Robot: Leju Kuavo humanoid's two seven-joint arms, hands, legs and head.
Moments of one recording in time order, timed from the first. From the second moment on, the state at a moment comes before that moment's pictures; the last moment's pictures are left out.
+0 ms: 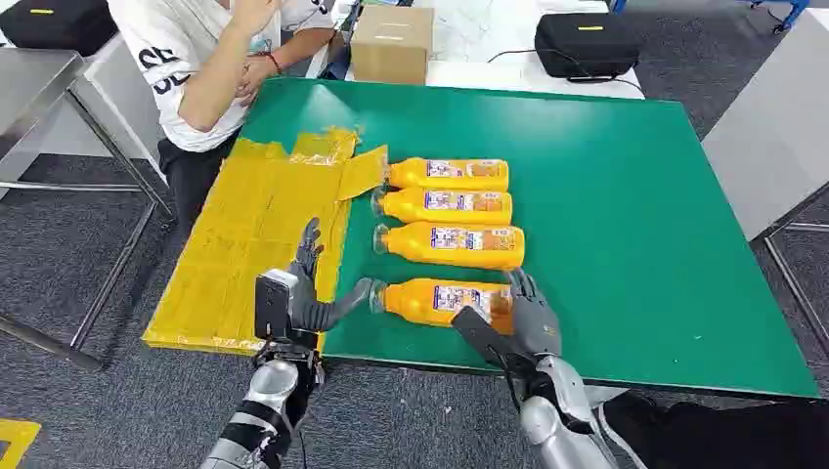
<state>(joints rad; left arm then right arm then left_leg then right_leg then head) -0.23 -0.29 -0.19 -0.98 -0.08 0.18 -0.57 -0.18 0.01 0.33 -1.12 0.99 -0.24 0.05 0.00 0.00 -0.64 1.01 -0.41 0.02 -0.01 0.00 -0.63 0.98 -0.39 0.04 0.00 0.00</state>
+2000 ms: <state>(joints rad) -0.30 -0.26 -0.16 -0.99 0.04 0.06 -0.49 -0.18 0.12 0.42 -1.16 0.57 -0.30 -0.31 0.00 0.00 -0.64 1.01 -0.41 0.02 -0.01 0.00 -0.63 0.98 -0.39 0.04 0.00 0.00</state>
